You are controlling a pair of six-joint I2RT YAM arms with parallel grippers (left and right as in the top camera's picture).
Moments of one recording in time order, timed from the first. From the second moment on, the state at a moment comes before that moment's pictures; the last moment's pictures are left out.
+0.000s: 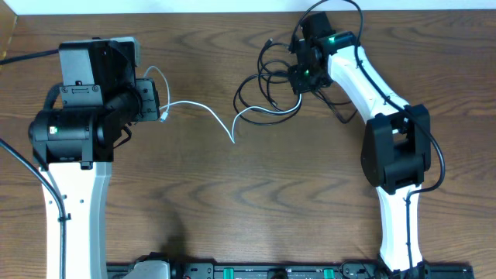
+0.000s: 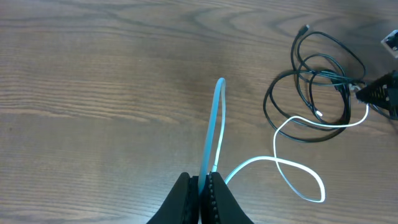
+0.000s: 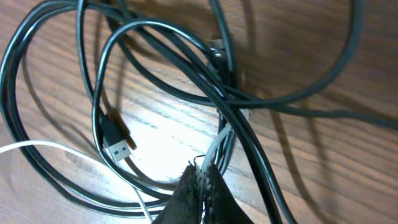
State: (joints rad) left arm 0.01 1.32 1.61 -1.15 0.04 -0.04; right arm 0.32 2.32 1.99 -0.96 -0.18 0.02
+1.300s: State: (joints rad) left arm -0.03 1.63 1.59 -0.94 0.73 -0.56; right arm 0.41 1.96 2.00 -0.94 -1.01 -0.18
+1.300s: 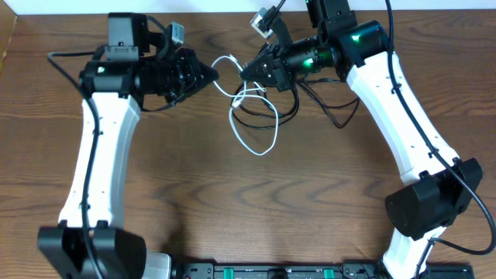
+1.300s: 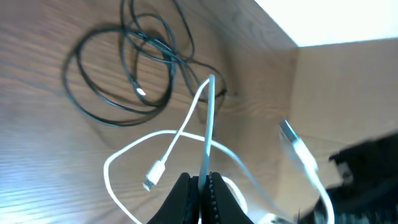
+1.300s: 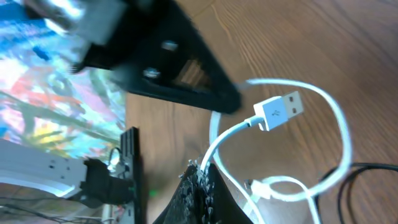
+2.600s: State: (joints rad) left arm -0.03 1.67 1.59 -0.78 0.99 -0.99; right arm 0.46 2.02 2.00 -0.90 -0.91 -0.11
